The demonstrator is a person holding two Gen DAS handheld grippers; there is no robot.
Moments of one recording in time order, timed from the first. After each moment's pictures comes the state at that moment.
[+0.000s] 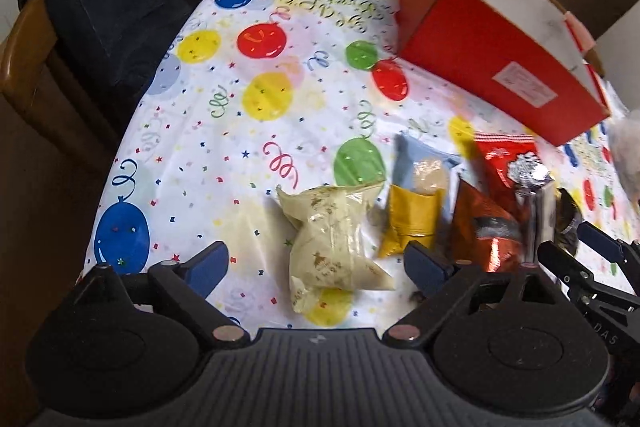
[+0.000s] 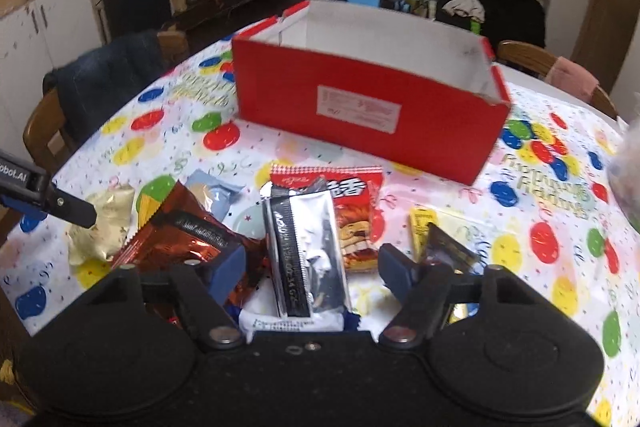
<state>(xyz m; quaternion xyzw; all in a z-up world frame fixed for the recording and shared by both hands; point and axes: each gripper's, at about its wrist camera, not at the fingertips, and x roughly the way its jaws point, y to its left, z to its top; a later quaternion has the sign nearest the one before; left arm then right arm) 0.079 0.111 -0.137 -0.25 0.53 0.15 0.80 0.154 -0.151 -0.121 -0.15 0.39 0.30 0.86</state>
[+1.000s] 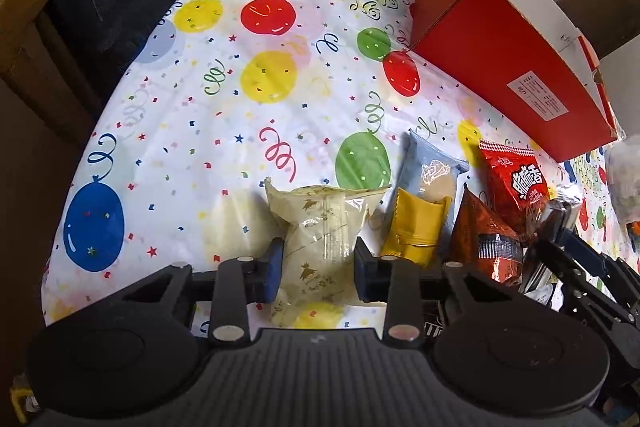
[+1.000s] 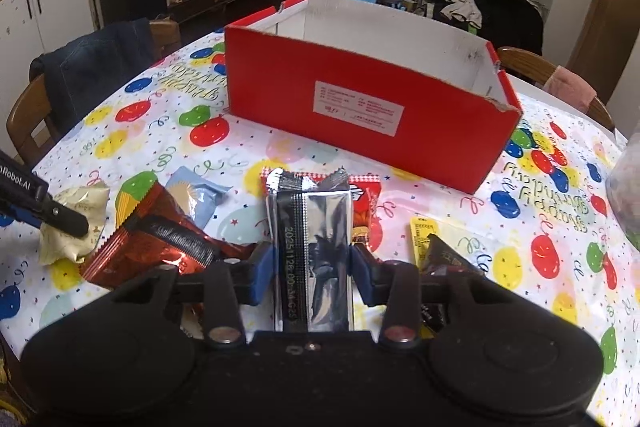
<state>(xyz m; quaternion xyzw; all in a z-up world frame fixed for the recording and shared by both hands) 0.080 0.121 -0.155 -0.30 0.53 0.14 0.78 0.162 -0.142 -0.129 -0.17 0.37 0.29 0.87</state>
